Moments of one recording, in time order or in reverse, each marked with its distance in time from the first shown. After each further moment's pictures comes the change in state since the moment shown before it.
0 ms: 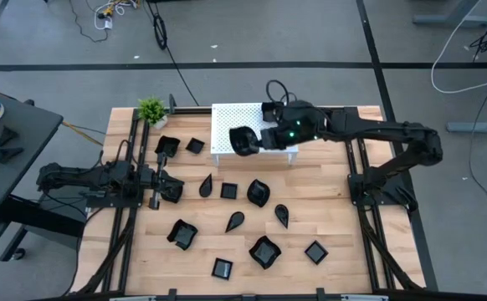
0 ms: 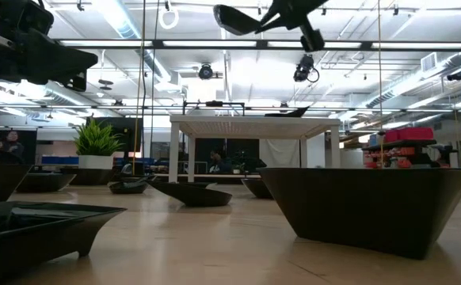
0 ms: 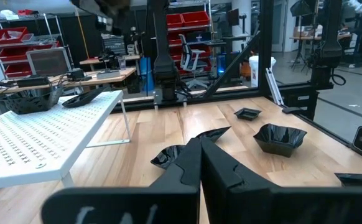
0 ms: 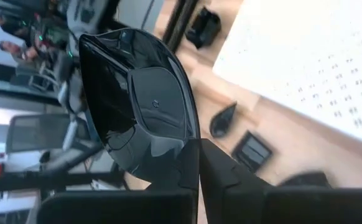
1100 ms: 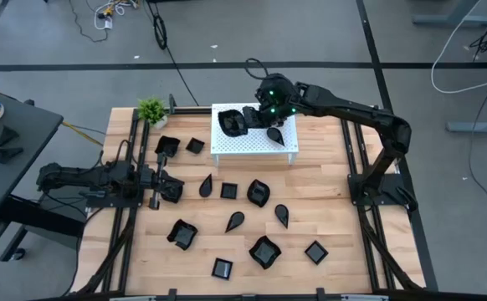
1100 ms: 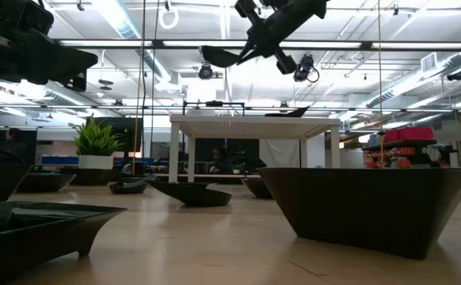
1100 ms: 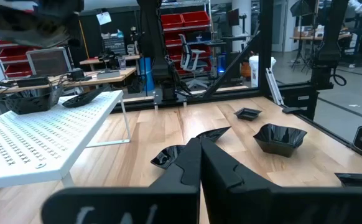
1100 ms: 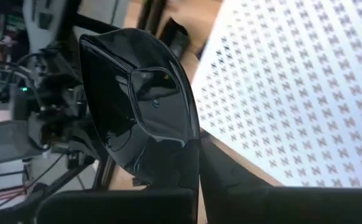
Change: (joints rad) left arm 0.000 0.000 0.000 0.000 0.000 0.000; right arm -0.201 0.289 0.291 -0.177 -0.186 -0.095
